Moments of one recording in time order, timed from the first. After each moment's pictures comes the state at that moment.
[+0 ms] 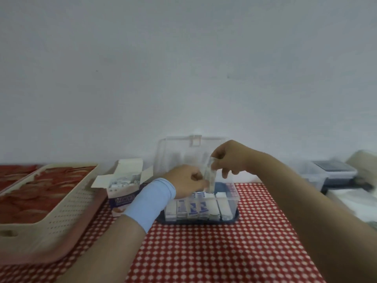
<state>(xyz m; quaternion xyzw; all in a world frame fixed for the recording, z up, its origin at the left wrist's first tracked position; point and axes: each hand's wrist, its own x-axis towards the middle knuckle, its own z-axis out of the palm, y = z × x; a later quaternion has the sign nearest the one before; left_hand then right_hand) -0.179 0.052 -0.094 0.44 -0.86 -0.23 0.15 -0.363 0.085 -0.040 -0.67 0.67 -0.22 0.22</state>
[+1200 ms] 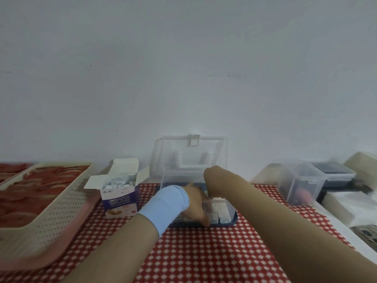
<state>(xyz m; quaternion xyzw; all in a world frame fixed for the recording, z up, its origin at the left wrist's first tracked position) -0.209 0.041 -0.130 0.39 -0.90 -0.11 -0.17 -0.323 0.055 -0.097 -0.69 0.71 0.13 0.00</state>
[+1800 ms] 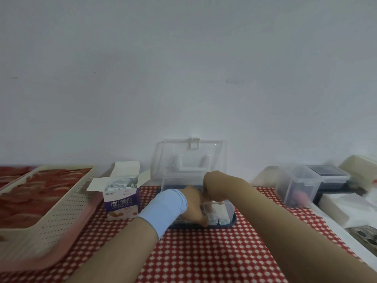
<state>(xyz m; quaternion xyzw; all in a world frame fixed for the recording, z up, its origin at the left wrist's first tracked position) -0.203 0.051 -0.126 0.37 -0.91 -0.13 -0.11 -0.325 0.062 -0.099 -0.73 0.66 0.19 -0.01</state>
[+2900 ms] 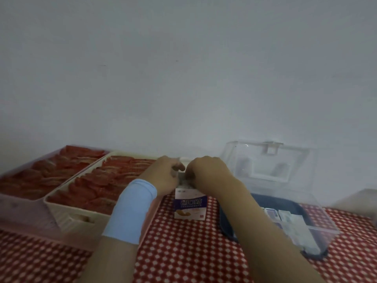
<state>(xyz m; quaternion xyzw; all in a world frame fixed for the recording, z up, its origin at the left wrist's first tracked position) 0.018 0.000 -0.099 0.57 -0.77 -0.16 0.23 -0.133 -0.004 -0.092 -0.82 0.57 -0.05 -0.09</state>
